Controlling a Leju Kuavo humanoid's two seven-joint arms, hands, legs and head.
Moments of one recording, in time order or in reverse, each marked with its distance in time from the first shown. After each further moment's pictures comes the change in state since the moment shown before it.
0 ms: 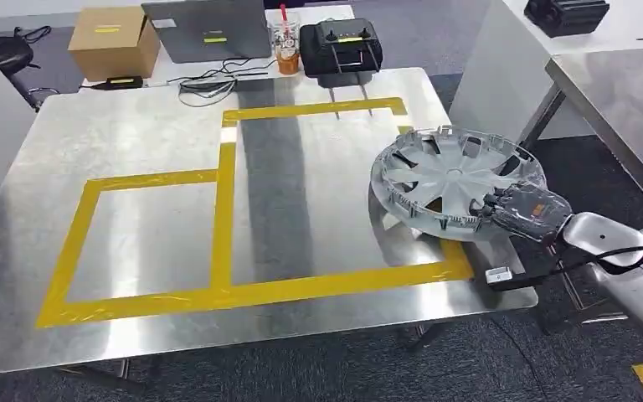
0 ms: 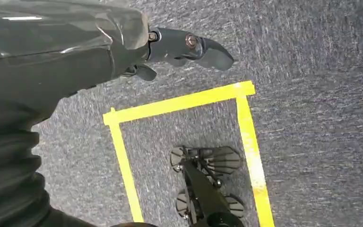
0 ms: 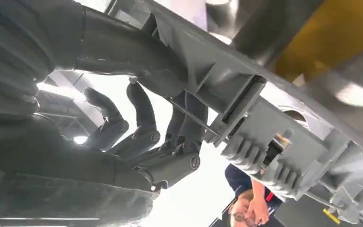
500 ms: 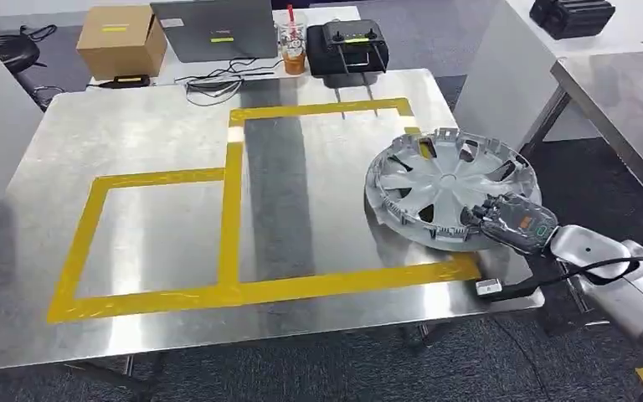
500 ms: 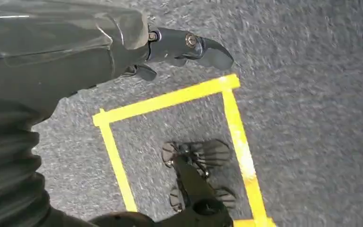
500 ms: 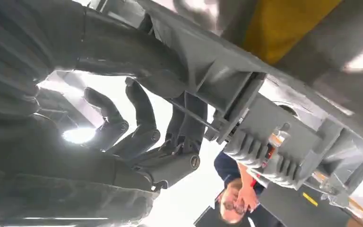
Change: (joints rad) left arm -0.052 -0.010 -0.026 0.013 -0.027 -0.043 0.008; right arm 0.038 0.041 0.011 0.021 0.011 -0.068 -0.018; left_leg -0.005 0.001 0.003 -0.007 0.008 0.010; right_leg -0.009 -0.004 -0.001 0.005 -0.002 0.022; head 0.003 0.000
